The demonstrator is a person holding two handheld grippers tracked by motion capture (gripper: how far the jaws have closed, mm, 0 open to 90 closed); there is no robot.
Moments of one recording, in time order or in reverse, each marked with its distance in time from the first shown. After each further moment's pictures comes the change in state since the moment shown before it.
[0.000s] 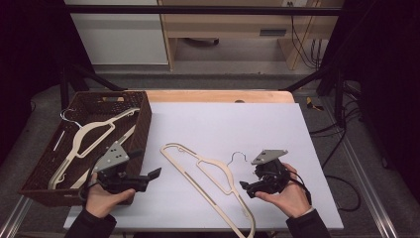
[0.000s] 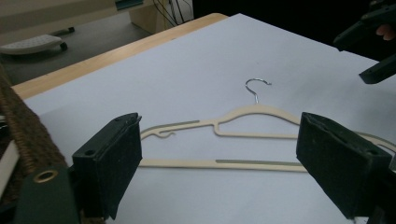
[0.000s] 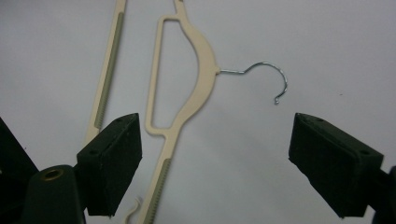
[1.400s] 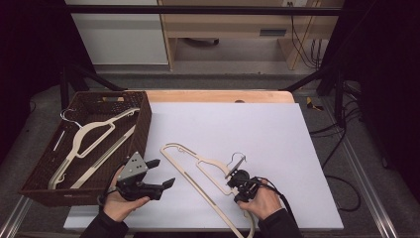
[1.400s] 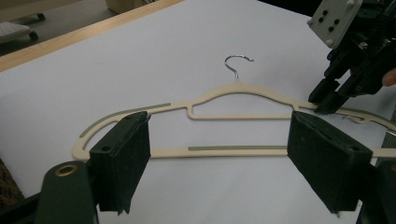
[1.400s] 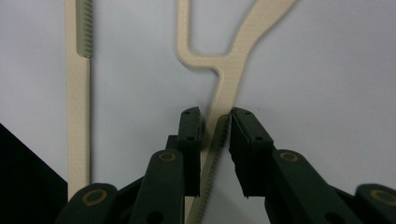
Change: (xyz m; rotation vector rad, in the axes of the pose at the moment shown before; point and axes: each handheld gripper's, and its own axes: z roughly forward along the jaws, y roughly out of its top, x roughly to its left) left arm -0.015 -0.022 0.029 0.054 -0.053 0.027; right arm 0.033 -0.002 0.080 0.485 0.053 0.019
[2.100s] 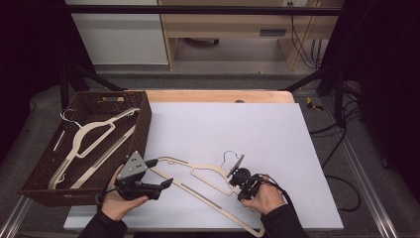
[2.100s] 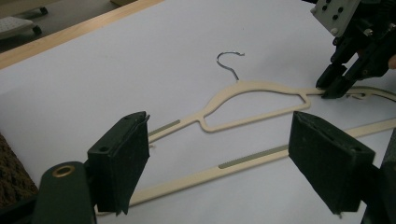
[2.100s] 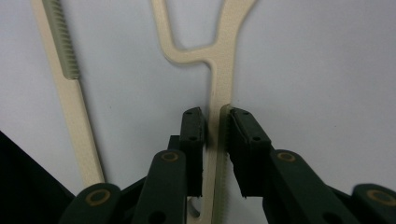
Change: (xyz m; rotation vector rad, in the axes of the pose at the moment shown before) left arm 0.004 0.000 -0.002 0.032 0.011 0.013; right arm -0.007 0.002 0.000 0.056 -0.018 -0.044
